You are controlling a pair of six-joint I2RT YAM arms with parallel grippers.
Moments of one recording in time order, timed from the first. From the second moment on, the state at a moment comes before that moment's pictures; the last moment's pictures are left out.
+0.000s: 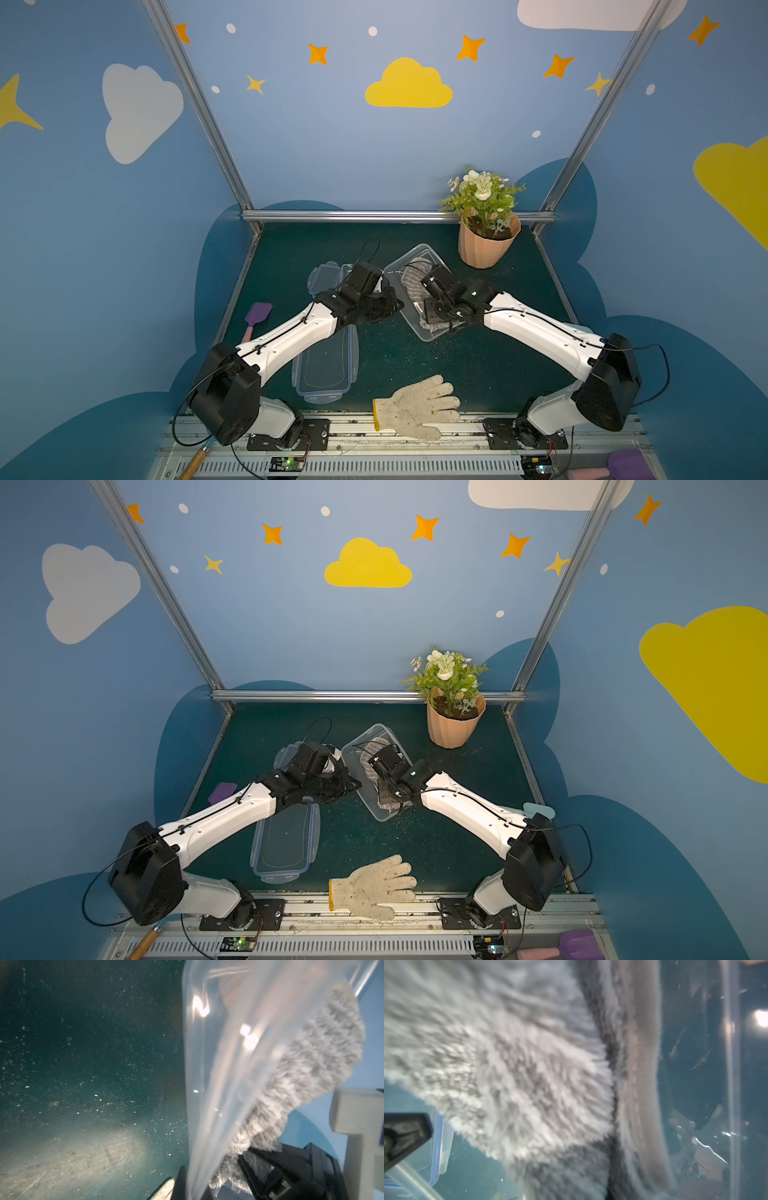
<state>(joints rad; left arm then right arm) -0.63 1.40 1.00 -0.33 0.33 -1.00 0.84 1.50 1.26 -0.86 0.25 0.57</state>
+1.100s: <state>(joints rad) -0.55 1.83 1.34 -0.82 0.15 -0.72 0.41 0.97 1.12 -0.70 -0.26 0.53</state>
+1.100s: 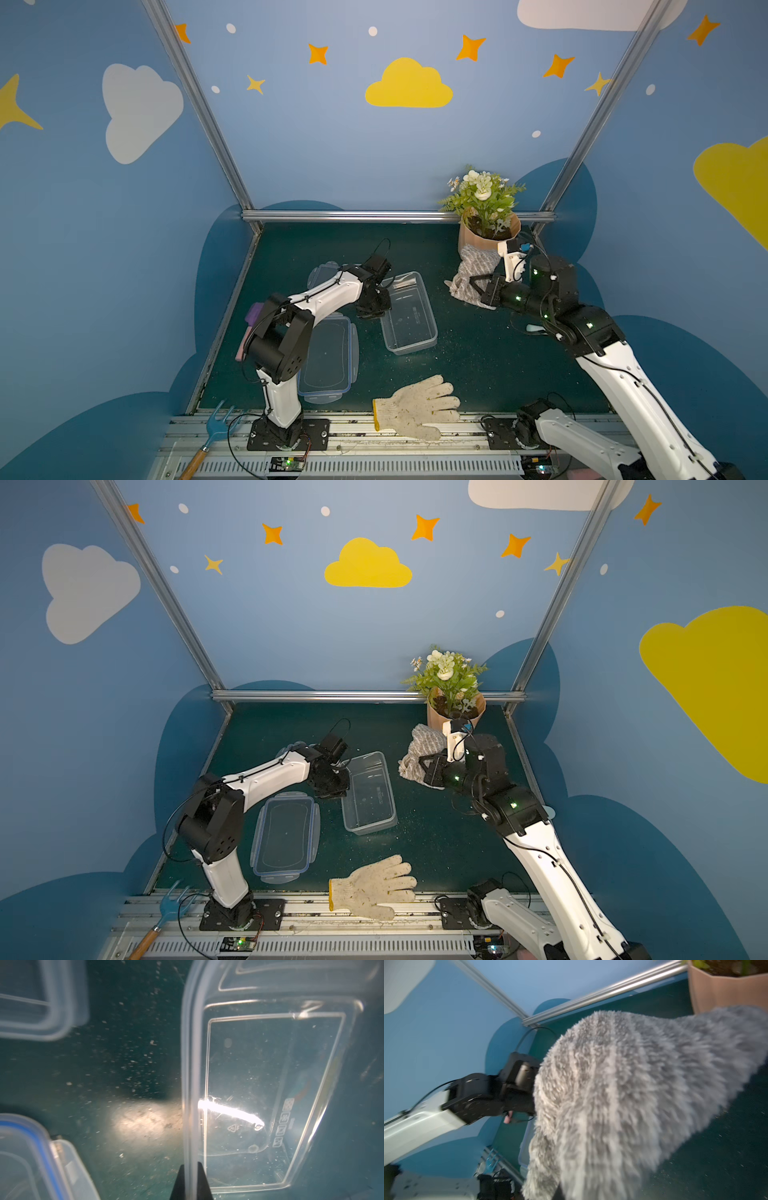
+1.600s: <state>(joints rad) -0.54 1.80 1.47 -0.92 0.04 -0.66 0.03 1.30 0.91 -0.63 -0.36 0.42</state>
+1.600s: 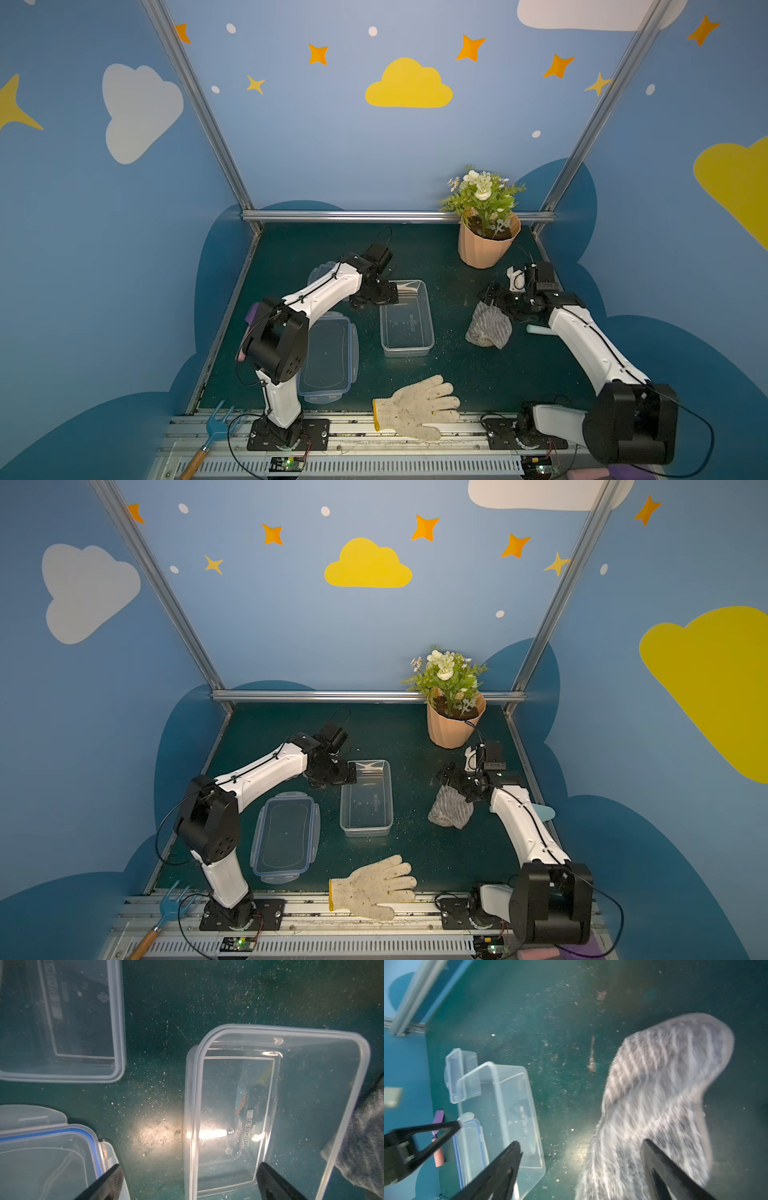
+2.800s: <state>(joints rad) 0.03 1.32 0.29 0.61 -0.22 -0.28 0.02 1.52 0.39 0.70 -0.15 -0.01</state>
